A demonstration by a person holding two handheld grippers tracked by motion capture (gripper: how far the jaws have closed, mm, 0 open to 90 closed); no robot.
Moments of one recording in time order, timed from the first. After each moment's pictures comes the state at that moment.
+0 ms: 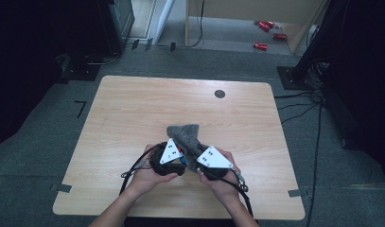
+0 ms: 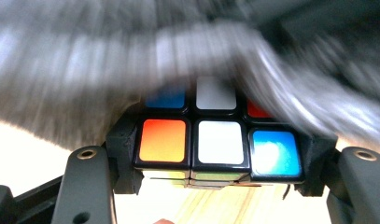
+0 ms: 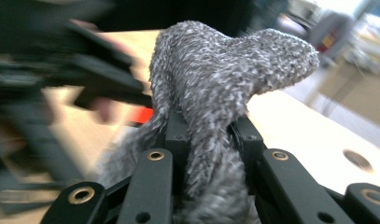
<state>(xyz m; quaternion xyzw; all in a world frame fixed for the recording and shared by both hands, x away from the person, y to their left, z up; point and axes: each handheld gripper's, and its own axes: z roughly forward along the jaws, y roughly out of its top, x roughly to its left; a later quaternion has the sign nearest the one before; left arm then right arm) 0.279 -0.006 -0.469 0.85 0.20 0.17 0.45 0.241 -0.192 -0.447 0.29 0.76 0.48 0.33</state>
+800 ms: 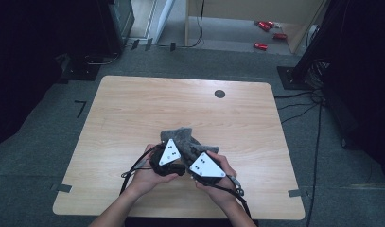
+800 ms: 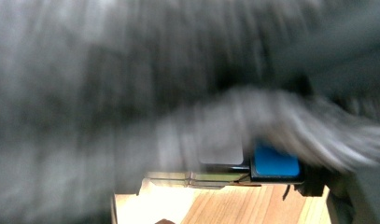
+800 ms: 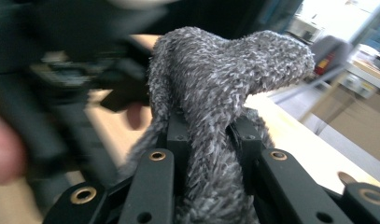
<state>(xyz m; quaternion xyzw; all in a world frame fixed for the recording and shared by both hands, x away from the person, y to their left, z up) 0.276 -0.007 -0.467 0.85 0.19 0.18 0.46 0.225 -0.174 -0.445 0.24 0.77 0.47 0.36</state>
